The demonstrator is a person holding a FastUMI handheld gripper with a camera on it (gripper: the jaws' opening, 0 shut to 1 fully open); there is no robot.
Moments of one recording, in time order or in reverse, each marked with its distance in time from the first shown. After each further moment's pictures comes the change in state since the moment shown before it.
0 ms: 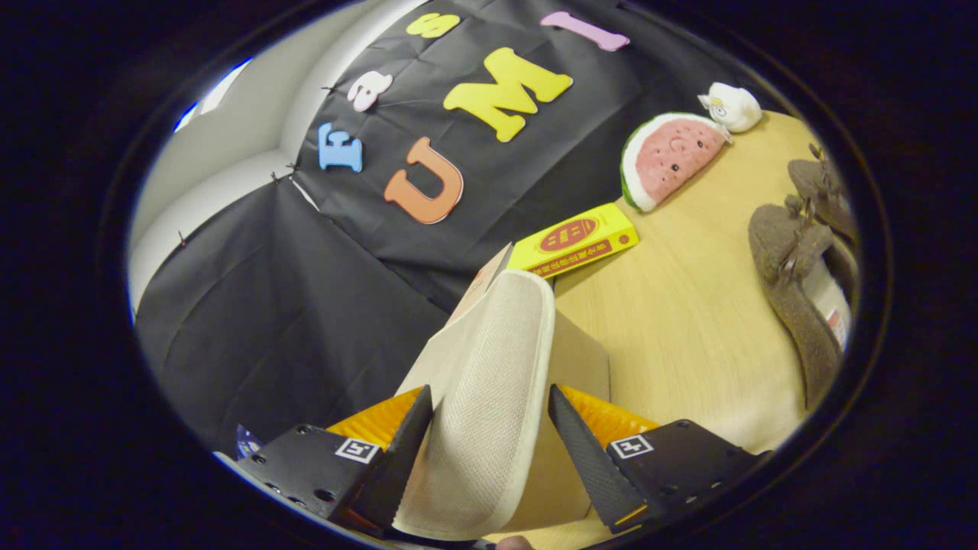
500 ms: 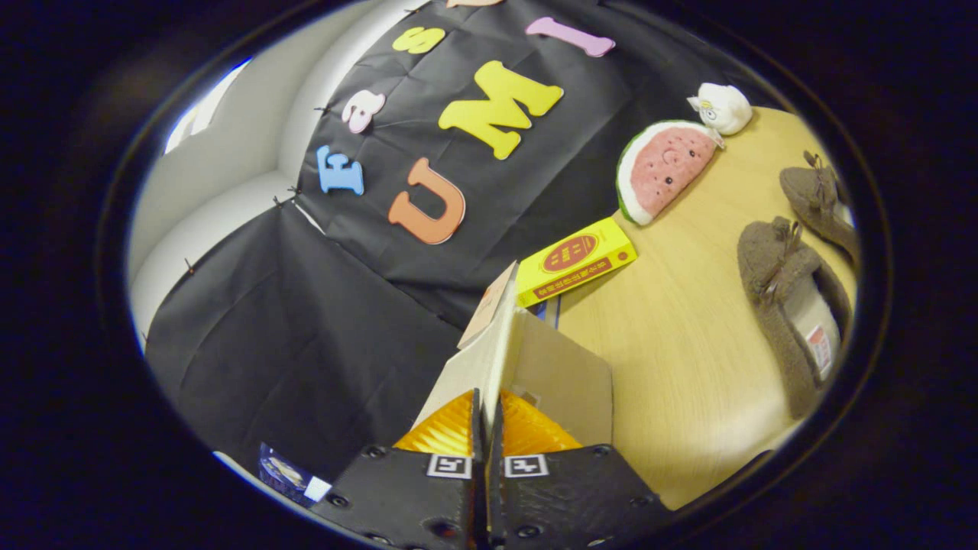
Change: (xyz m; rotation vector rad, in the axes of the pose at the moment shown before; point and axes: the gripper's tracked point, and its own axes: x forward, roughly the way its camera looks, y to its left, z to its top) arm -0.030 0.016 0.036 0.010 -0.058 0.013
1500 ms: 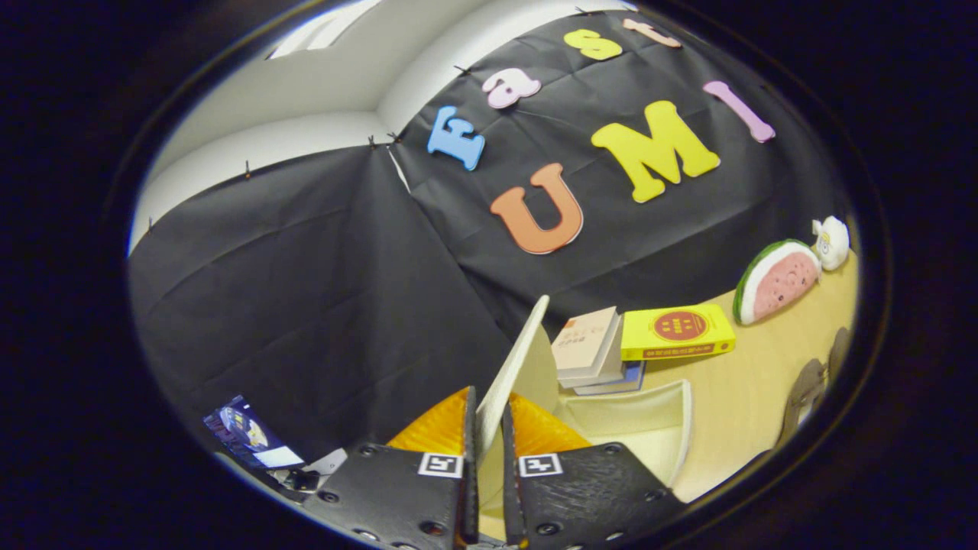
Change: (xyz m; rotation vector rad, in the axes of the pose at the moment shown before) arm 0.039 0.224 -0.004 -0.450 -0.014 0.107
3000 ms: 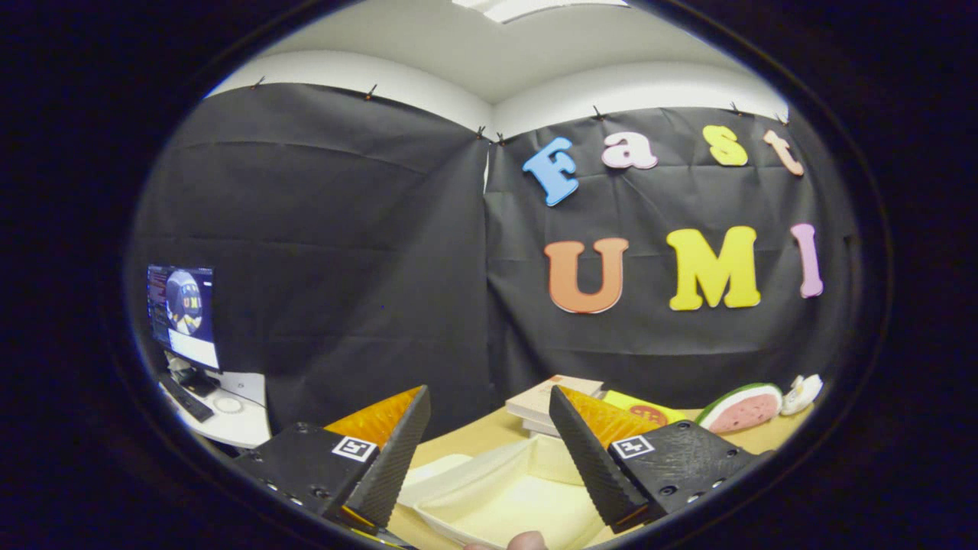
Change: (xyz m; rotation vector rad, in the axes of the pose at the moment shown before) arm -0.038 -0.004 -0.015 -0.522 -0.149 -0.097
